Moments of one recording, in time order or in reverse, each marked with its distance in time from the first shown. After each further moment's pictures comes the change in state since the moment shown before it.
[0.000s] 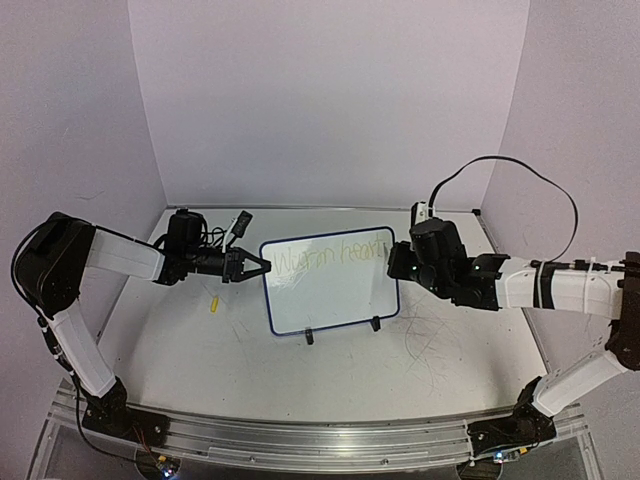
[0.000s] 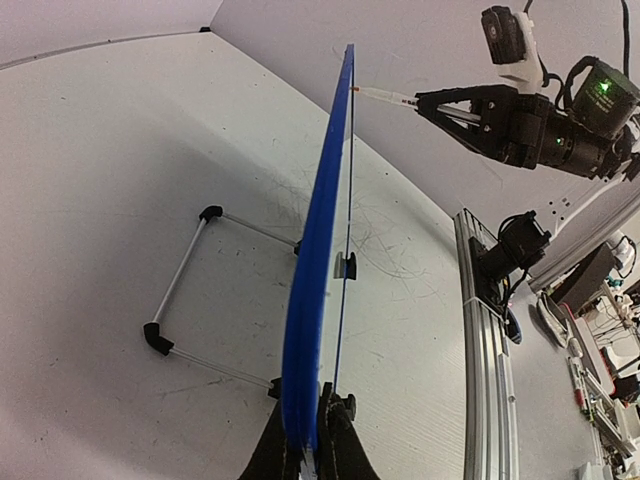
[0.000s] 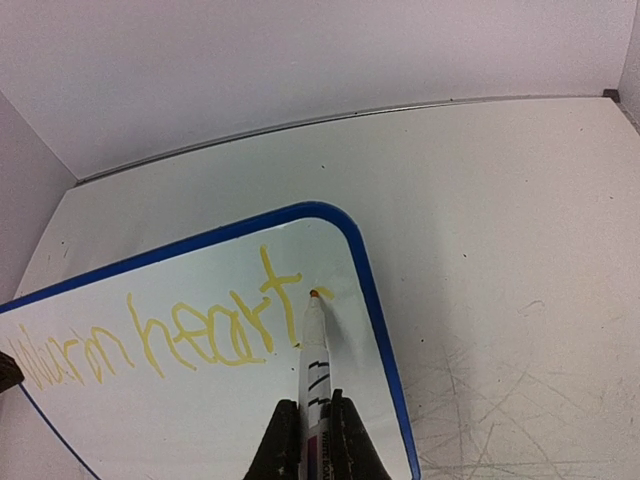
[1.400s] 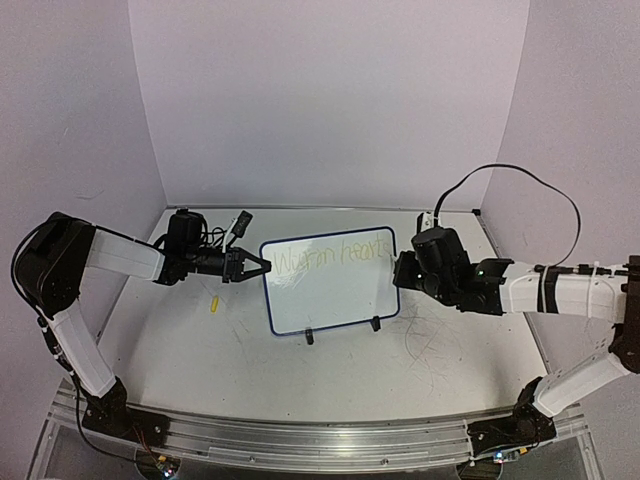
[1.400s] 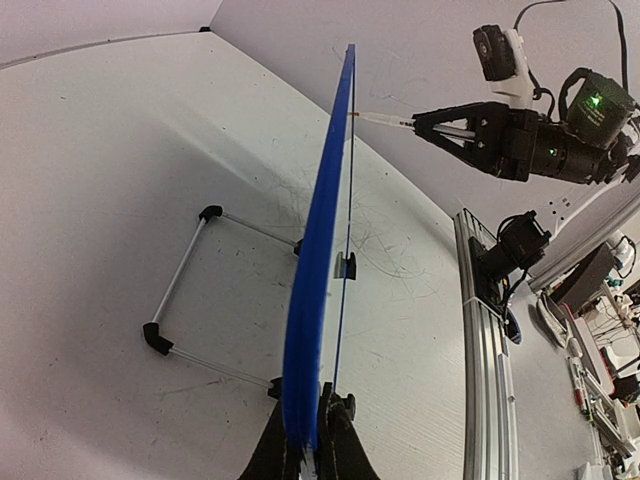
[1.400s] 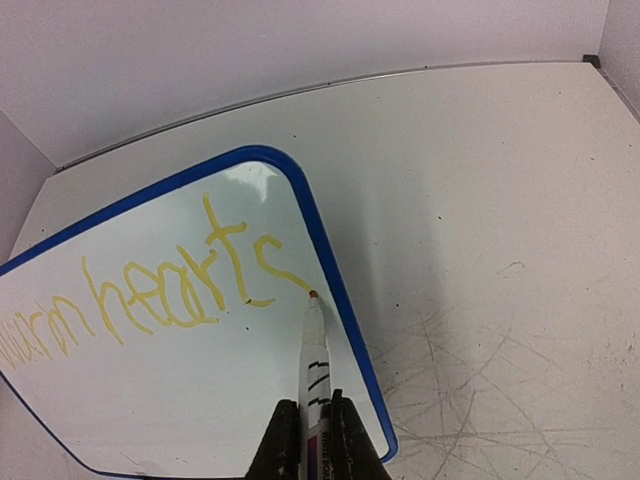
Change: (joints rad) left arm -0.003 0.000 0.000 0.000 0.000 -0.002; right arm 0.004 -0.030 -0.043 -0.069 0.007 0.060
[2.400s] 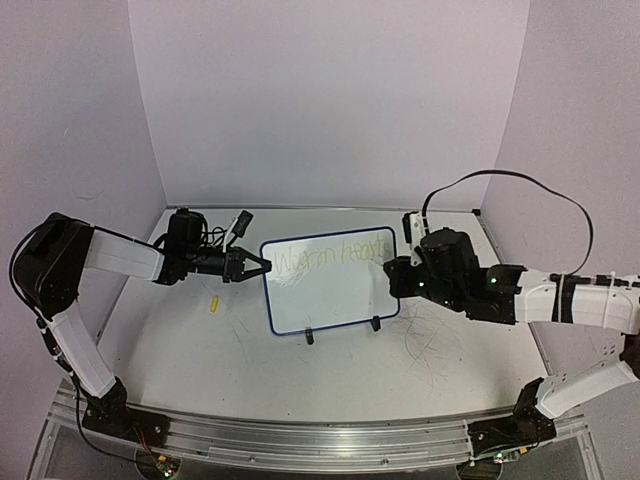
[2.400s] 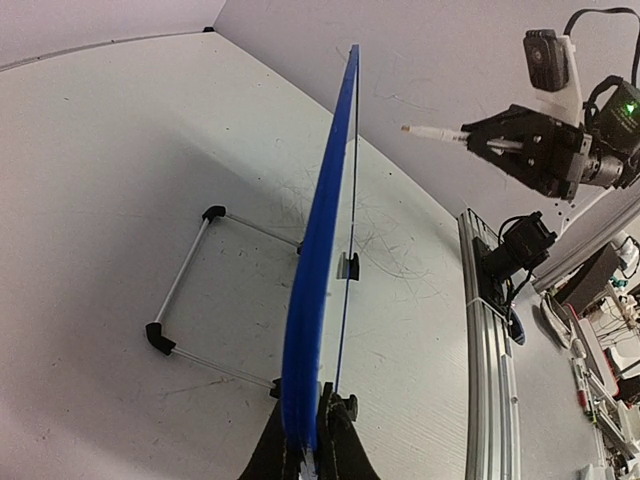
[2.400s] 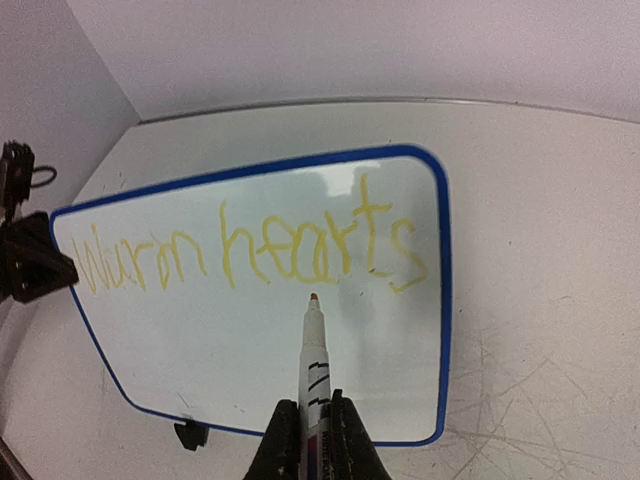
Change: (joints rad) left arm -0.003 -0.008 0.000 -0.008 -0.015 0.003; right arm 0.062 -0.121 -0.036 0.035 -0.127 -0.160
